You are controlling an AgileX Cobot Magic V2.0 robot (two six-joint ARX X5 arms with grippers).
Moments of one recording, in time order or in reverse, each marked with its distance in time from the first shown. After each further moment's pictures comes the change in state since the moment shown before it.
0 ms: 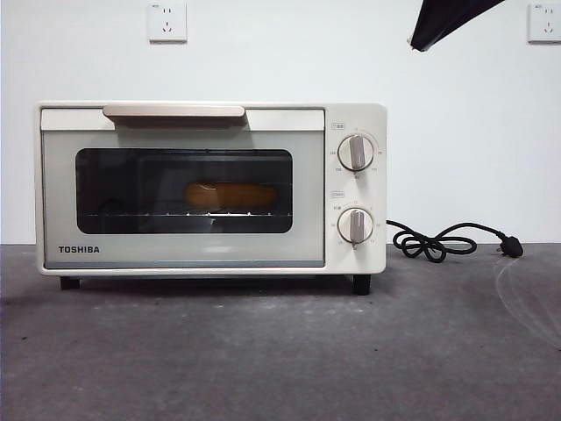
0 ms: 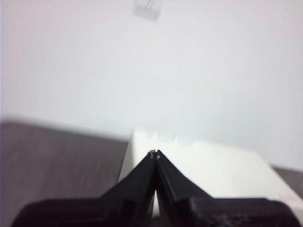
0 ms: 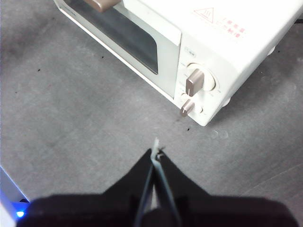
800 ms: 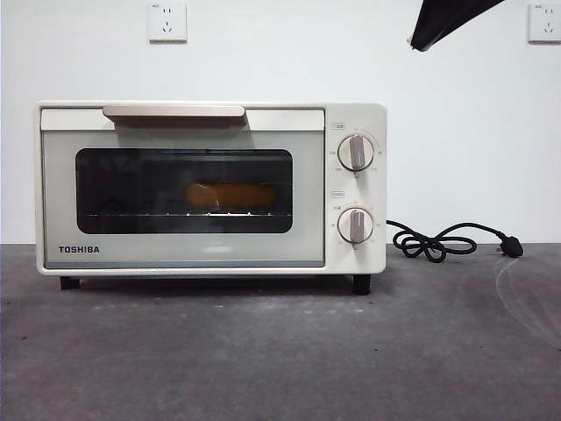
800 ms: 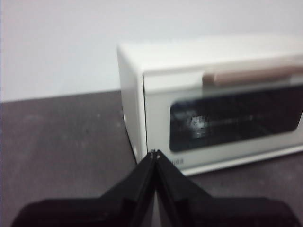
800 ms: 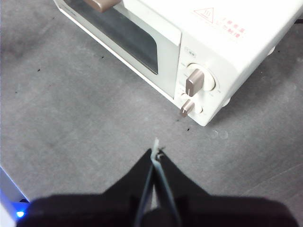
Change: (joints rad) left arm -0.114 -0.286 -0.713 0.298 -0.001 0.322; right arm 0.000 0.000 0.000 0.000 0.000 0.000
